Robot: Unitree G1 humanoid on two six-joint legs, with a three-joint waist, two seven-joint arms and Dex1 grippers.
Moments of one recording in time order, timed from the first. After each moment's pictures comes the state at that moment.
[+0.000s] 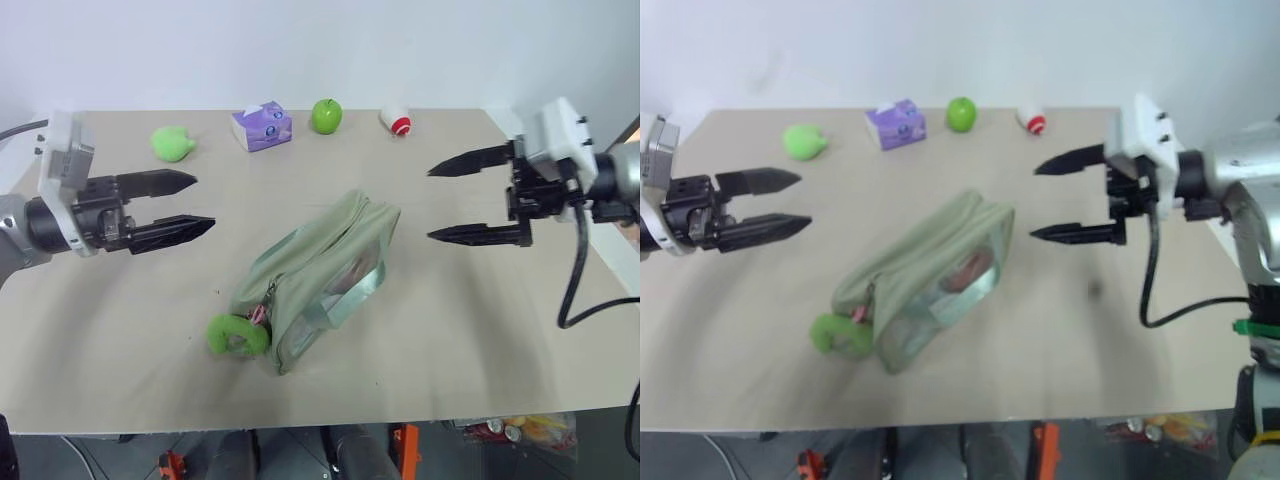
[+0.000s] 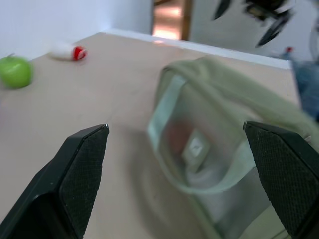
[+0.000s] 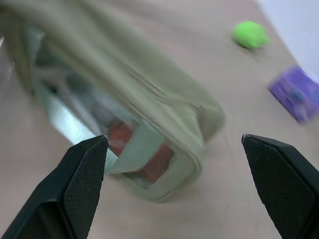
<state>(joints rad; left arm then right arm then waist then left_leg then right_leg) -0.53 0.97 0.32 -0.24 -0.93 0.79 -1.07 -0.96 -1.00 0.10 -0.02 0.43 0.35 1.48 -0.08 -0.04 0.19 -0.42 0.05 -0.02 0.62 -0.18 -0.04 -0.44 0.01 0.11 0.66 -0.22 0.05</state>
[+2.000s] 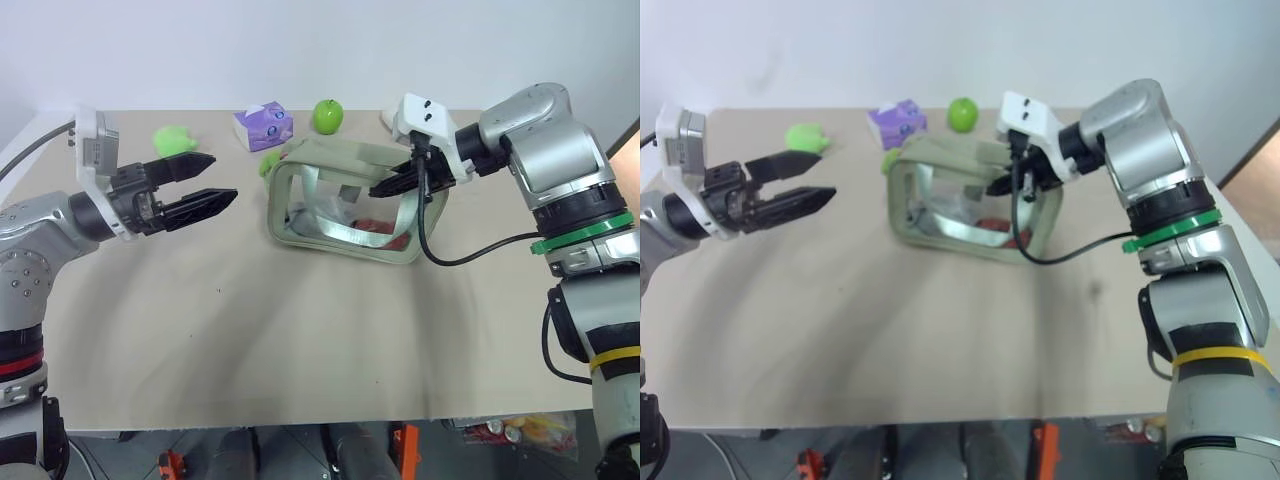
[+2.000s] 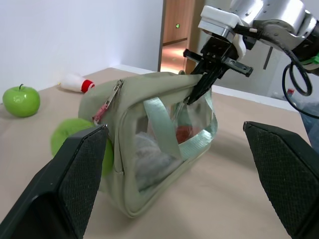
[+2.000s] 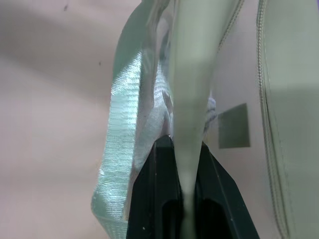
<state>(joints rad) -0.58 0.80 0.28 -0.14 -0.90 0.70 -0.95 -1.31 -0.71 0.42 0.43 0.07 0.53 1.44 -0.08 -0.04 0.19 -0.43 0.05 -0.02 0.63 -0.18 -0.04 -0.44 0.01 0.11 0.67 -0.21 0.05</state>
